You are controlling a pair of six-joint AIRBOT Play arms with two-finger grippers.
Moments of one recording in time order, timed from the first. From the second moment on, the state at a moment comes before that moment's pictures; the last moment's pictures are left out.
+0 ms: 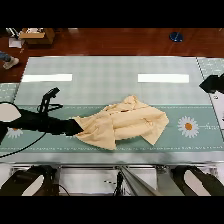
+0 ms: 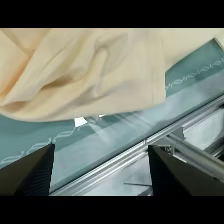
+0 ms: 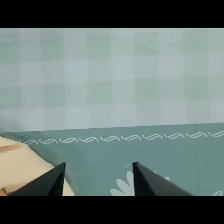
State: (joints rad) left arm -0.16 -0.81 0.64 0.93 -1.29 -1.45; right arm -0.30 -0.94 1.13 -1.35 1.22 1.37
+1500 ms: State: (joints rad) left arm 0.04 -1.26 0.58 0.69 -1.18 -1.18; right arm -0.45 -1.05 0.96 -1.26 1.19 1.27
